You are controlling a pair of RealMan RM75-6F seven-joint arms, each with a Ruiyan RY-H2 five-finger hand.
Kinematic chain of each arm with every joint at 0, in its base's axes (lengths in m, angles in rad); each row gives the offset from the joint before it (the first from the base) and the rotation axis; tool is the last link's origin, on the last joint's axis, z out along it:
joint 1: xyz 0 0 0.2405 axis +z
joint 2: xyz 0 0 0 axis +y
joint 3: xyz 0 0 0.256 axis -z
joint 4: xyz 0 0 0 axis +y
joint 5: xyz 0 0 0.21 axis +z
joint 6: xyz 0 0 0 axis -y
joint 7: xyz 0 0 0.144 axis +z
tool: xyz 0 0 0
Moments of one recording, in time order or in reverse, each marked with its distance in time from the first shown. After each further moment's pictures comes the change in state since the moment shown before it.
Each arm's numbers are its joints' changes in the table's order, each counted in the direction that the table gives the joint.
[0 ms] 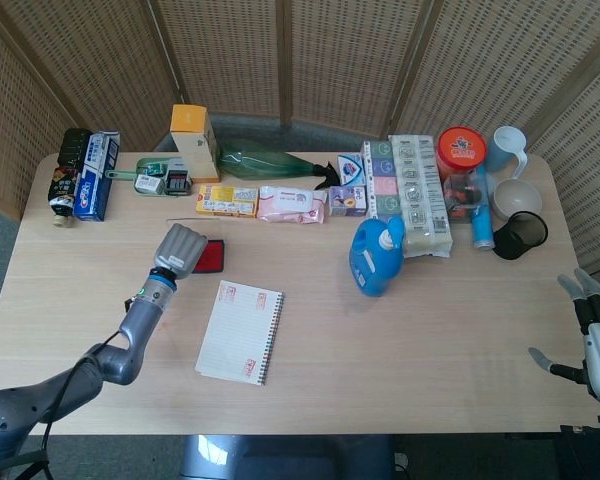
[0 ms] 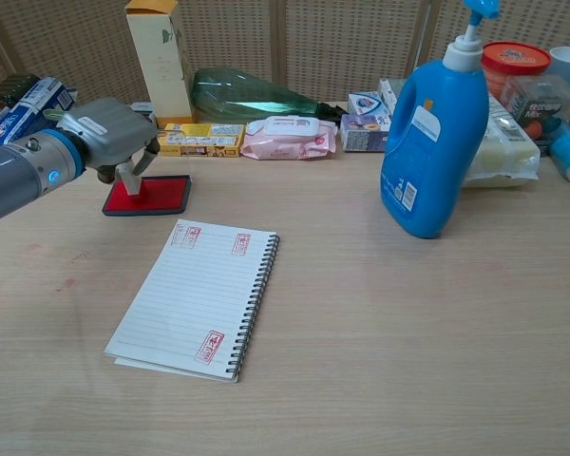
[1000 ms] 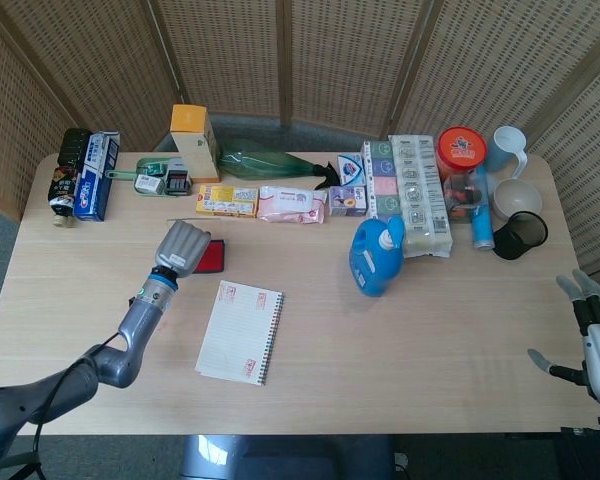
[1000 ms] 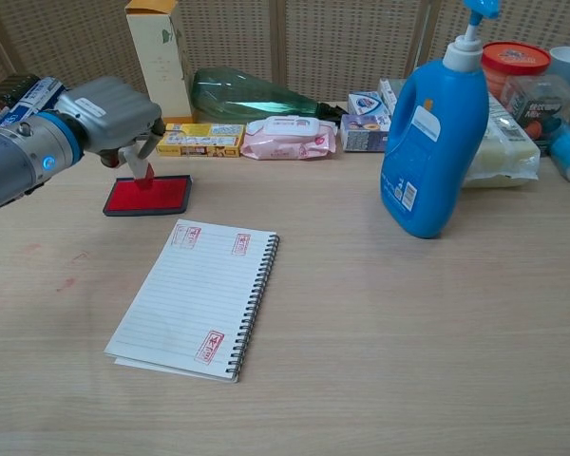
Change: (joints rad) left arm 0.009 0.072 0.011 -0.144 0.029 -0.087 0.019; right arm -0.001 0.007 0.005 -0.002 -0.018 0.002 0.015
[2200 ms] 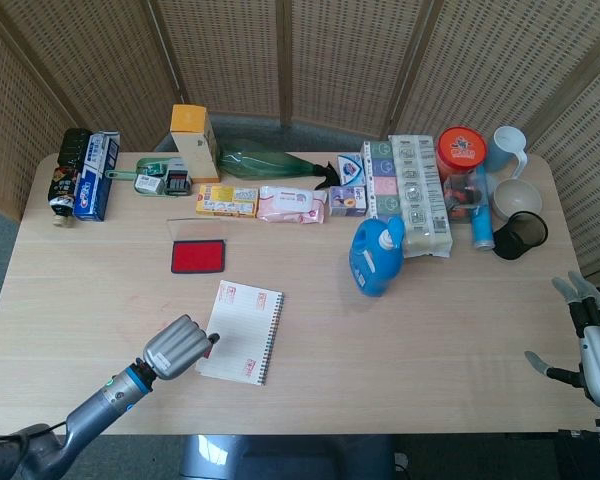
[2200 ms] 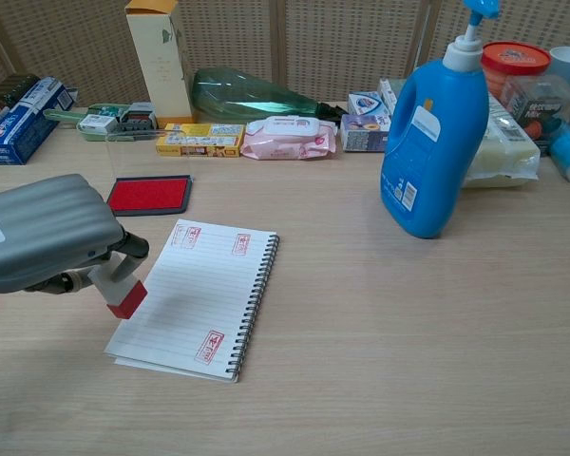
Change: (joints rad) left arm 0.252 0.235 -0.345 -0.469 0.492 -0.271 -0.136; right arm -0.003 0.000 0.006 -0.008 -0.009 -0.005 -0.009
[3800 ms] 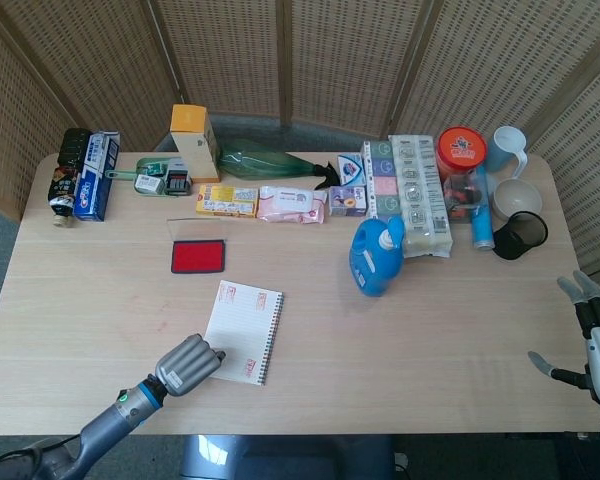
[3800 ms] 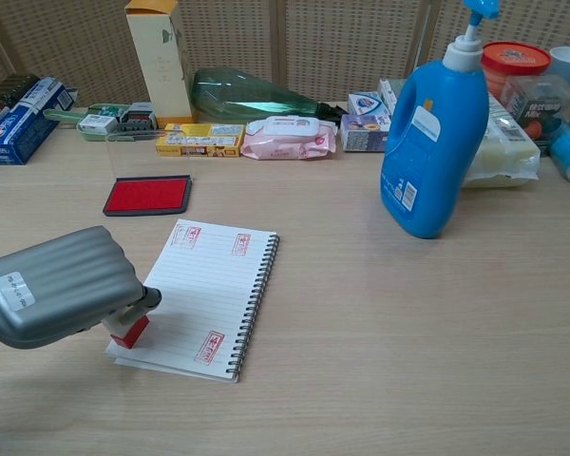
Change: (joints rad) left arm 0.072 -0.086 0.030 0.056 0.040 0.091 0.162; right arm -0.008 0.025 0.003 -0.005 -0.017 -0.011 0.053
